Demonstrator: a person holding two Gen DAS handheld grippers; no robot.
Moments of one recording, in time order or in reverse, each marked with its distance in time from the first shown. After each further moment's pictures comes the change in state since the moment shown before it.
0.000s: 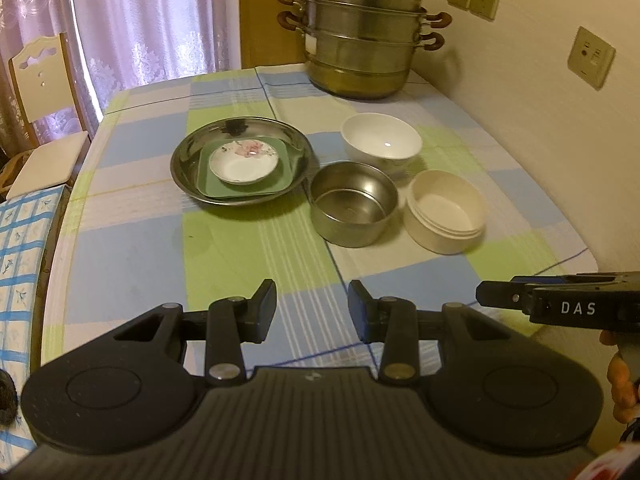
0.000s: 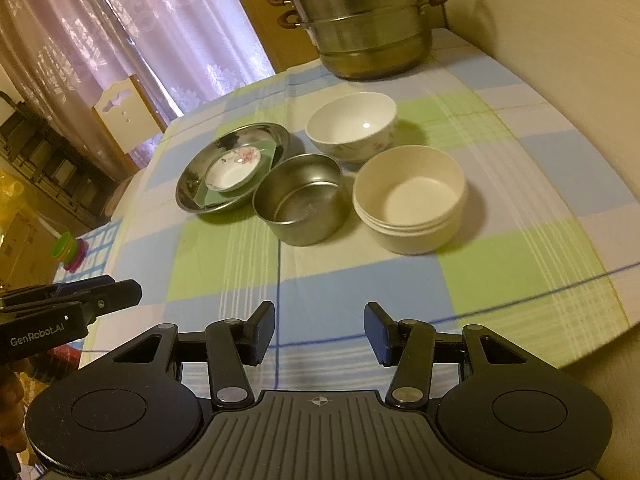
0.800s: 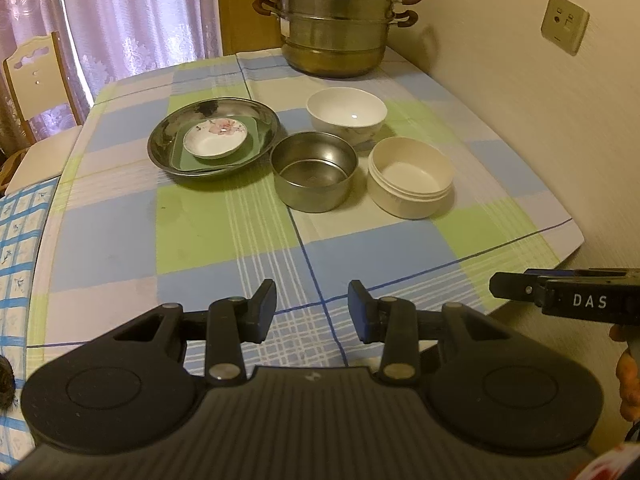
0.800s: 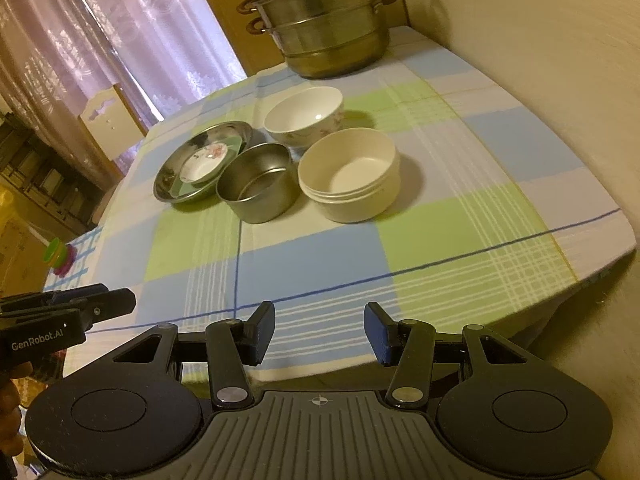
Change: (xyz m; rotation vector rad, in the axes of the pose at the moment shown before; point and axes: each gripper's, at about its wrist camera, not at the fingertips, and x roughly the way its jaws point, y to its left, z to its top) left arm -0.009 -0.048 -0.027 0.026 0.037 0.005; right arm -0.039 -0.040 -0.035 0.039 -0.018 -0.038
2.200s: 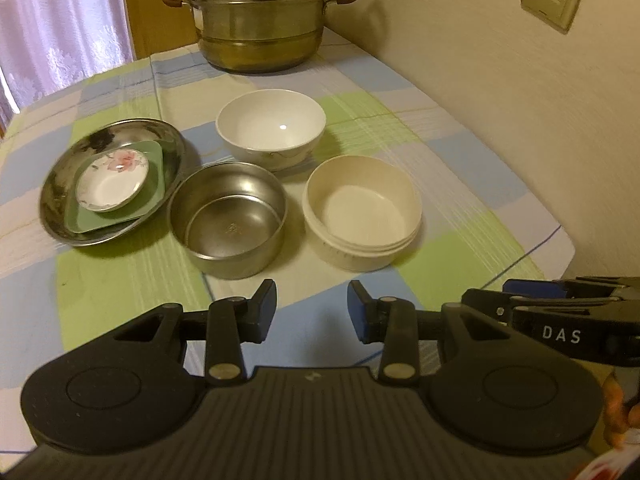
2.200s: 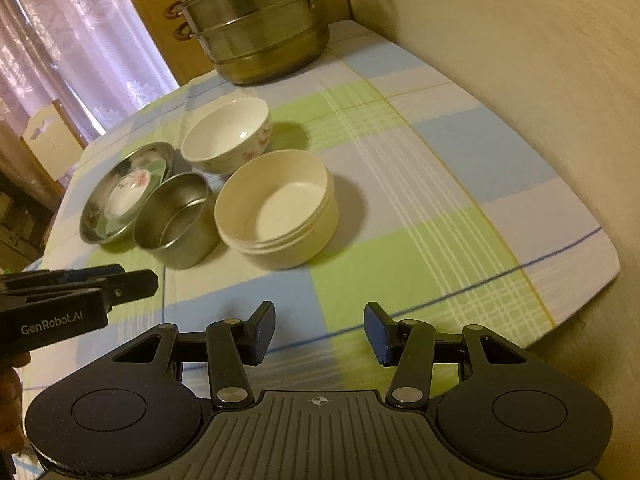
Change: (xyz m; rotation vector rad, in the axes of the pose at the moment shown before) left arm 0.108 -0.038 0.074 0.098 0.056 -0.154; right arm 0.050 -0.036 0.052 0.080 0.007 -0.142
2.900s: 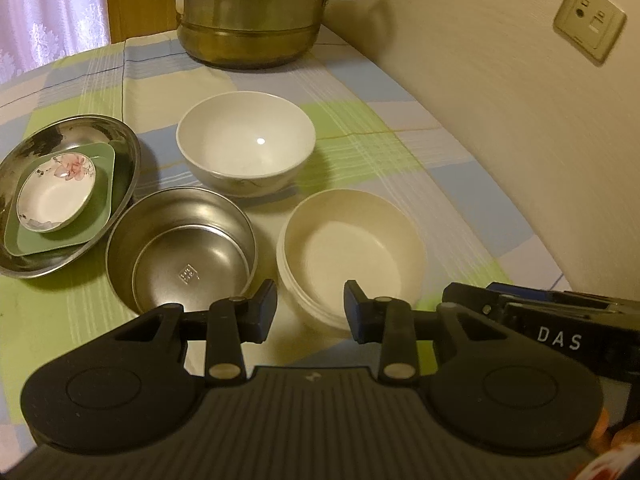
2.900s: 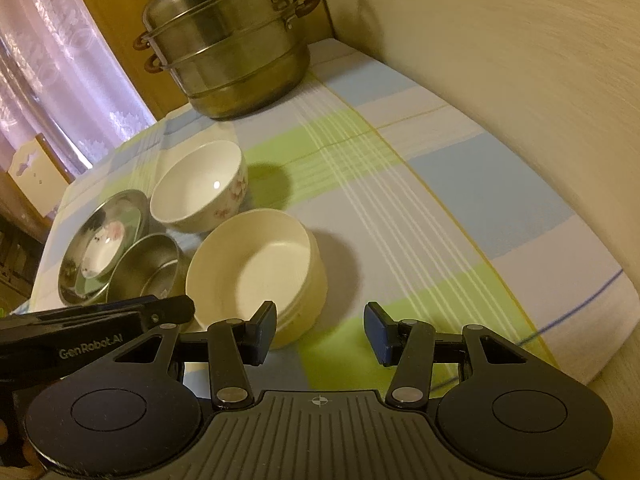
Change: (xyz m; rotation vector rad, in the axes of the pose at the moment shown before) left arm 0.066 0.006 0.038 -0.070 0.007 -0.069; right arm 0.041 -0.012 0.046 0.055 -0.059 -0.006
